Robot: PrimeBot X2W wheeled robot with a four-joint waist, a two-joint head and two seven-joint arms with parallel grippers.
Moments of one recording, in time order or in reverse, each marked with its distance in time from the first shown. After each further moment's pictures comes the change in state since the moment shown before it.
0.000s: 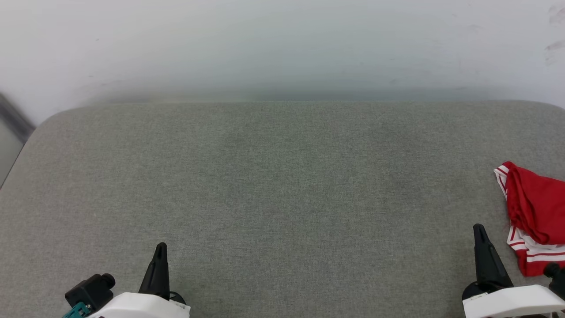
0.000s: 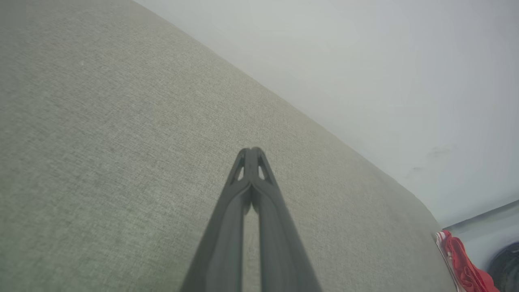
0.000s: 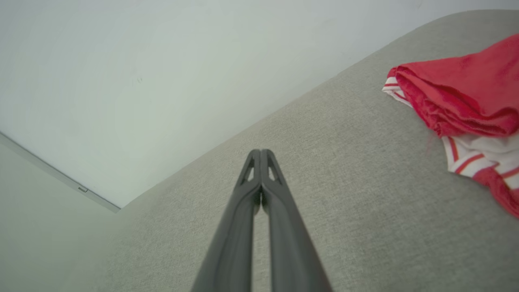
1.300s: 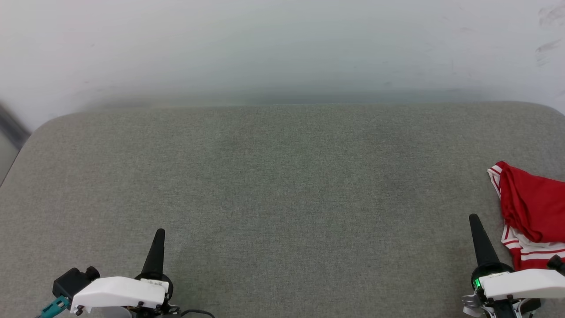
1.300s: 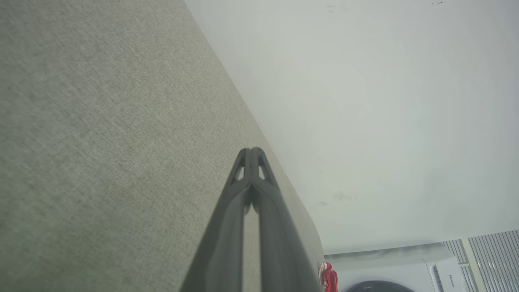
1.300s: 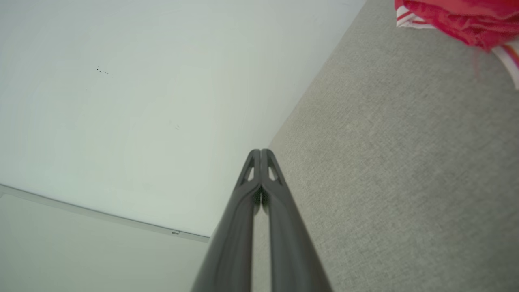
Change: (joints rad) left arm -0.077 0.002 0.045 0.044 -0.490 -0.036 0.121; right arm -0.079 -0.008 -0.001 0.065 0.502 0.000 0.119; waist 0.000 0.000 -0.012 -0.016
